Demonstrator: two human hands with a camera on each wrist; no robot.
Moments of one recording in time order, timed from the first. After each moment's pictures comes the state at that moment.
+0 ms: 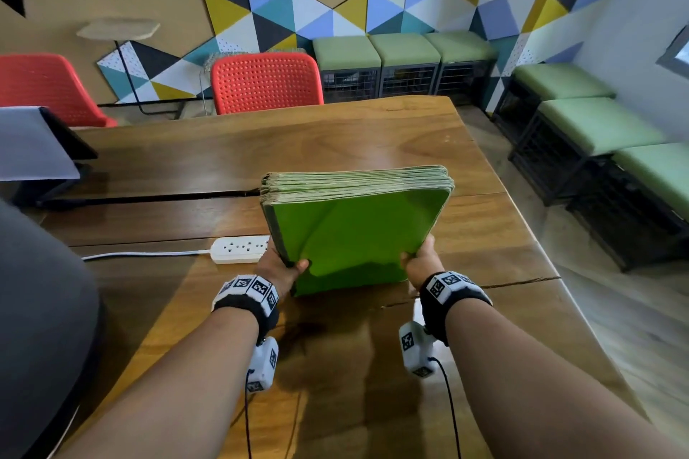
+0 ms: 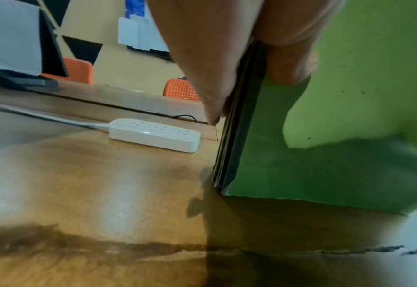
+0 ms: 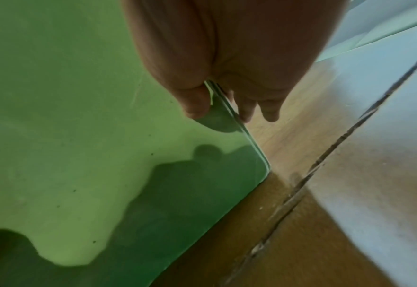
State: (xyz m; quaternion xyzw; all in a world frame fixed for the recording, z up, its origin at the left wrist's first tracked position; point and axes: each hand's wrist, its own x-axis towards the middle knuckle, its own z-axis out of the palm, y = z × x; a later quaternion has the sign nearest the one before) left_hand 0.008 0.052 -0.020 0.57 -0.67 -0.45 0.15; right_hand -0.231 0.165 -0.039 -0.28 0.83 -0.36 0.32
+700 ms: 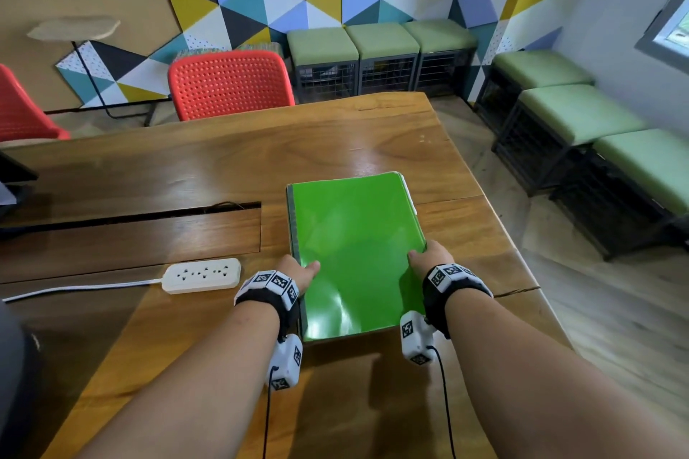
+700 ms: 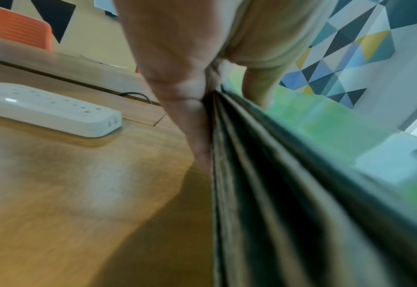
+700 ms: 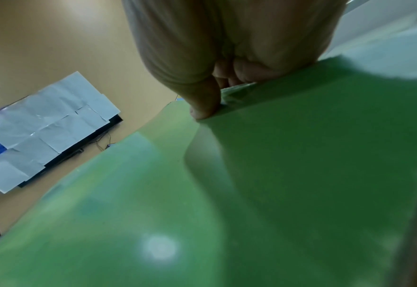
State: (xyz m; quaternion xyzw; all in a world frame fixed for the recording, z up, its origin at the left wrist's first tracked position) left_hand -0.106 0.042 -0.022 0.63 -0.67 -0.39 -0.09; right_hand -0.329 0.151 -0.047 -0.21 0.91 -0.18 0.32
